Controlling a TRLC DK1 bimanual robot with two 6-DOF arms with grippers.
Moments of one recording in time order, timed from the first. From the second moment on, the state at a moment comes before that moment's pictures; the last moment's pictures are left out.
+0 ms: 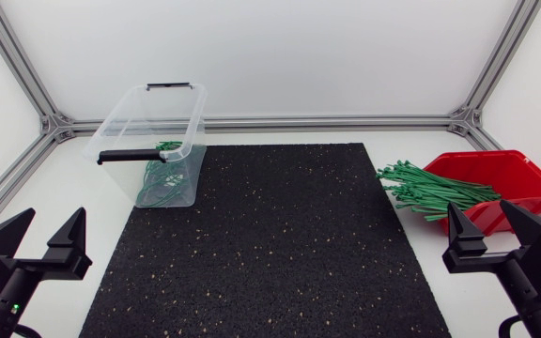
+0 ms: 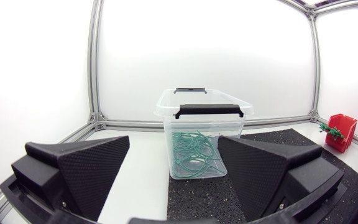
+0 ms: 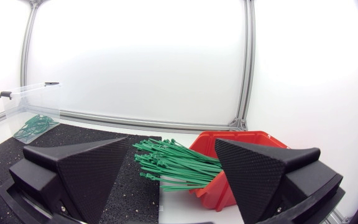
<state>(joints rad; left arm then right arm) -0.01 0.05 0.02 -0.01 -0.02 -0.01 -0.05 0.06 0.03 -0.02 -0.01 -0.08</state>
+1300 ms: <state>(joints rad) -0.02 0.05 0.02 -0.01 -0.02 -0.01 -0.07 0.39 0.48 -0.17 0.01 -0.08</state>
